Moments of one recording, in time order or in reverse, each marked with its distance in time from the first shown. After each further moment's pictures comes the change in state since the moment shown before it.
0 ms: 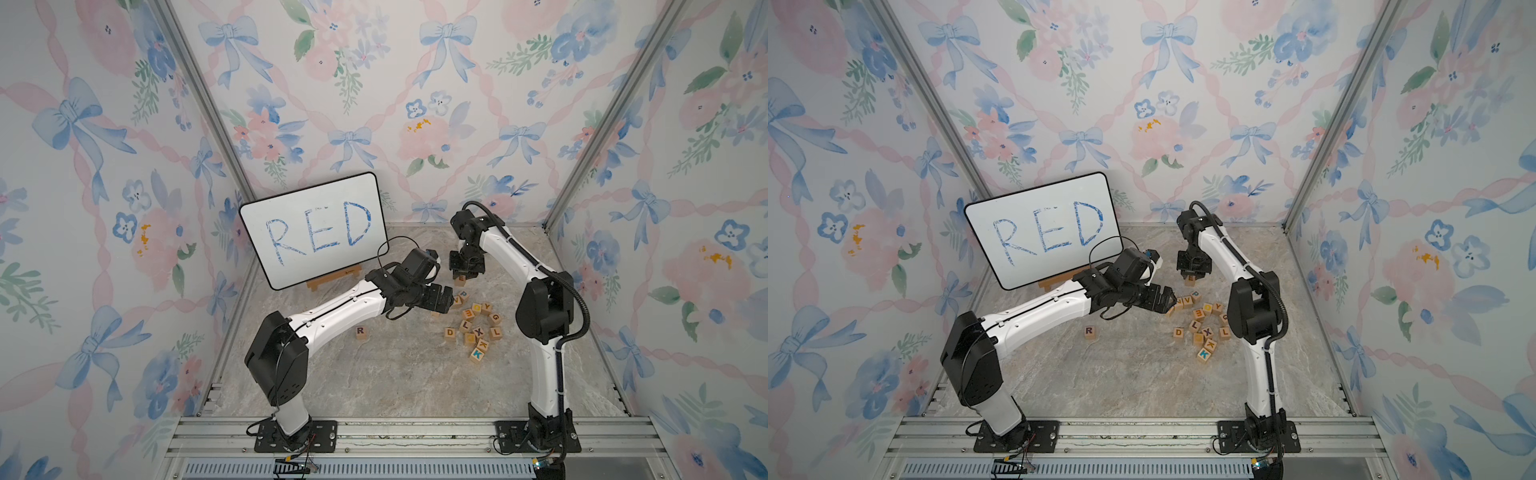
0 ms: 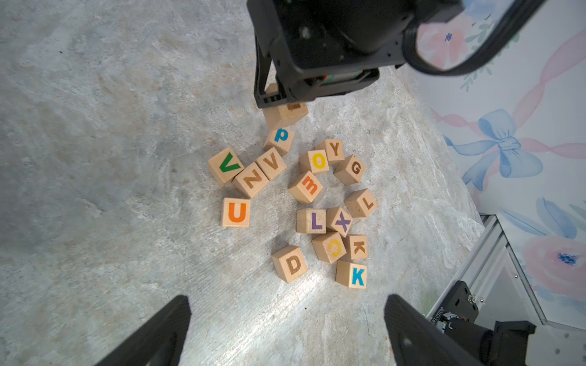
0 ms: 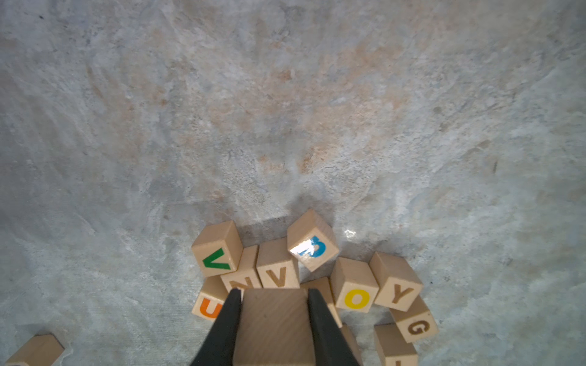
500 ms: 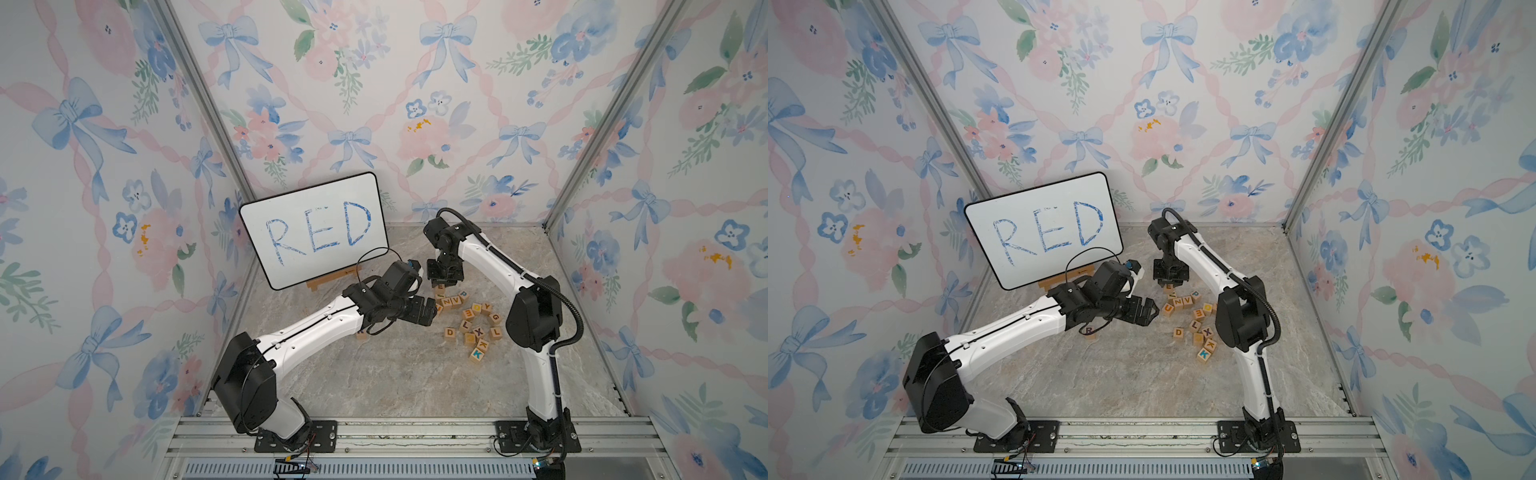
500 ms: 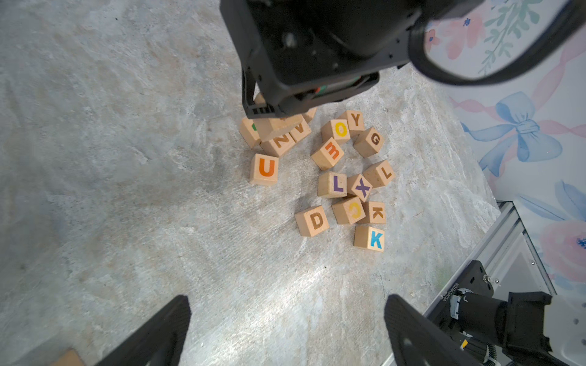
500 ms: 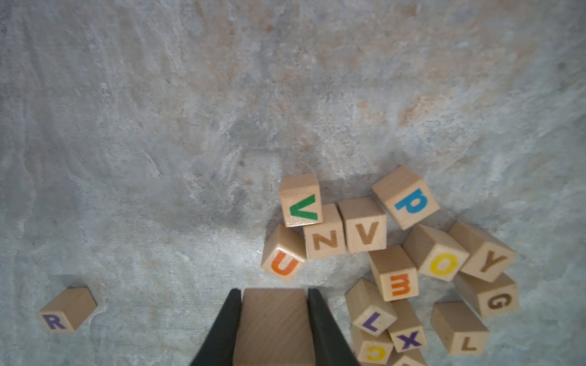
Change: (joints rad) left arm 0.009 -0.216 -0.222 0.000 -0.039 -0.002; right arm 0.176 -0.017 0.000 -0.009 -0.002 0.093
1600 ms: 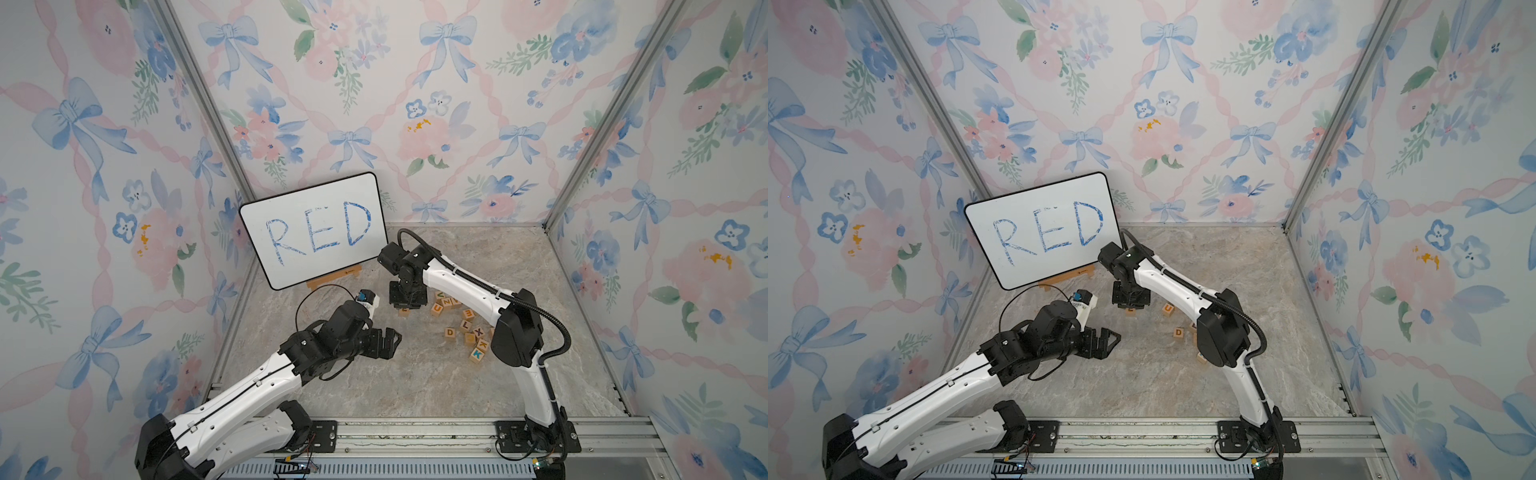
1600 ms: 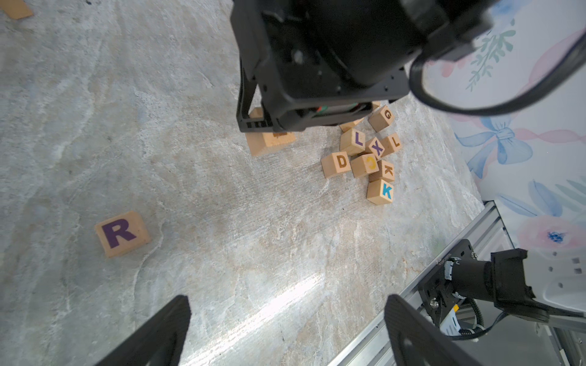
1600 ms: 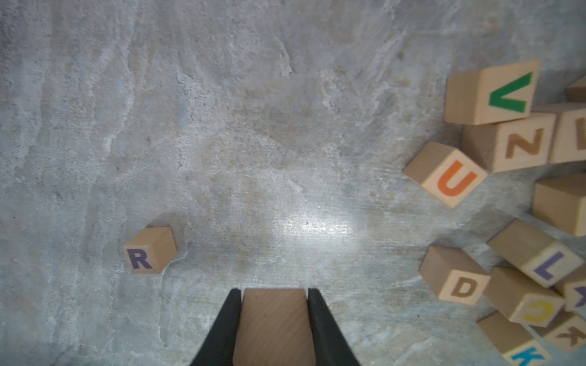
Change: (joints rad) left arm 0.018 -0.564 -0.448 -0.012 -0.035 -0.121; right arm 0.299 0.006 -0.003 0.050 0.020 0.281
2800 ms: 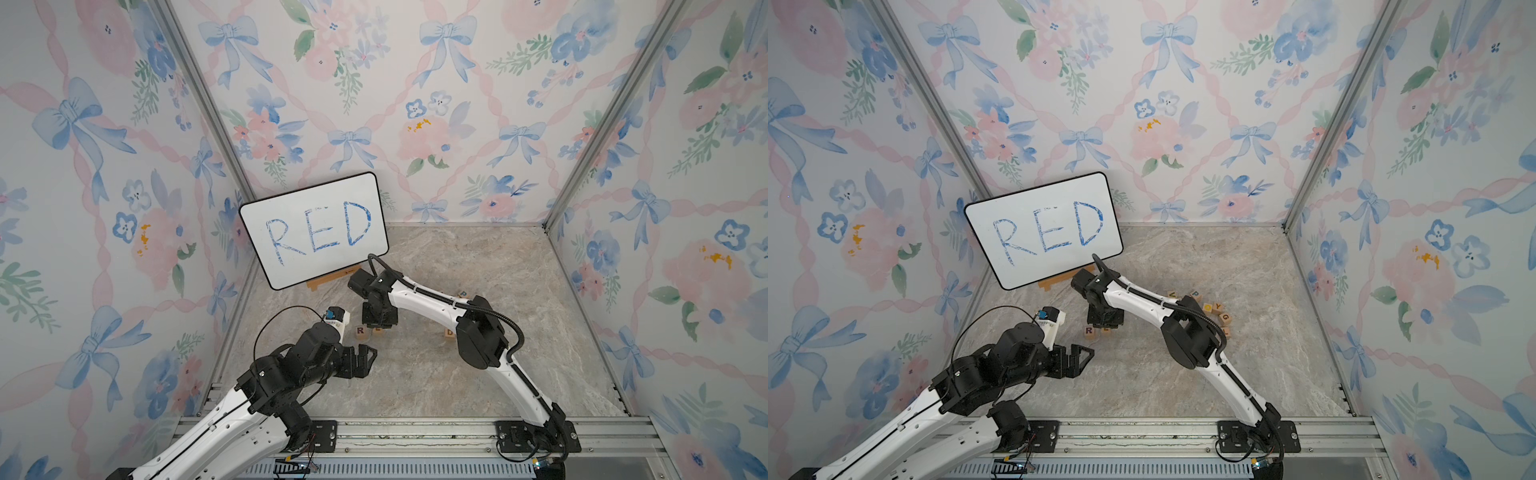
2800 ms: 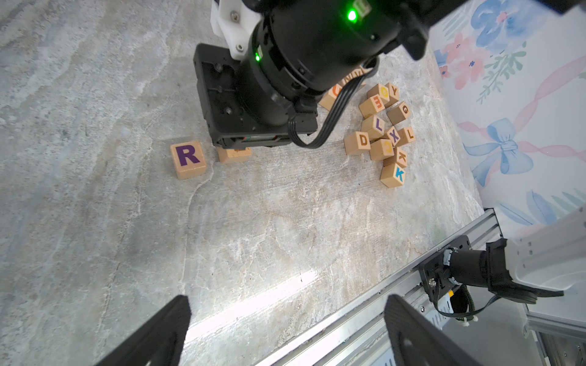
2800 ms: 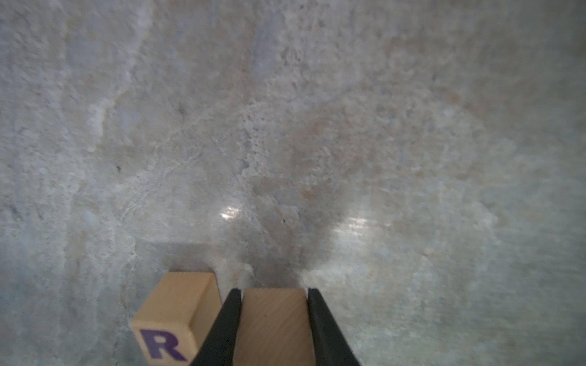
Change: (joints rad) left arm 0.000 -0.304 -0.042 -0.286 -0.054 -0.101; right arm 0.121 0.261 0.137 0.105 -0.033 0.102
